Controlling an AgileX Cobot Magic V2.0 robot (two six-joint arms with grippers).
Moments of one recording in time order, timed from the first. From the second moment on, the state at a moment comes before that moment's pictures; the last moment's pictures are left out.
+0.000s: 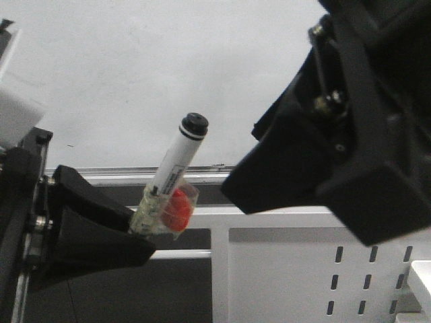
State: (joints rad) left arm -0.64 1.39 -0.32 0.79 -0.59 -0.14; right arm 0.85 1.12 -0.68 0.04 0.32 -0.35
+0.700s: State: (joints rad) left arm -0.69 1.34 -0.45 0.86 -0.34 -0.14; right arm 0.87 1.15 -0.78 0.04 0.32 -0.35
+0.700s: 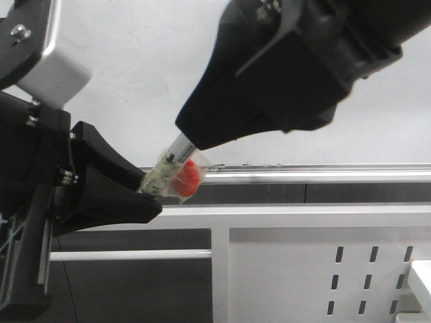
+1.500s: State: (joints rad) left arm -0.74 1.34 -0.45 0.84 -0.38 -0.14; right arm 0.88 1.15 -0.78 0.07 0.37 -0.36
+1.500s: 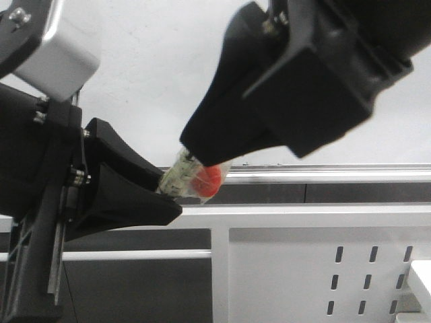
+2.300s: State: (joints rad) left arm -0.74 1.32 -0.46 0.75 -0.48 -0.14; right arm 0.88 1.15 -0.78 0.09 0.38 -0.36
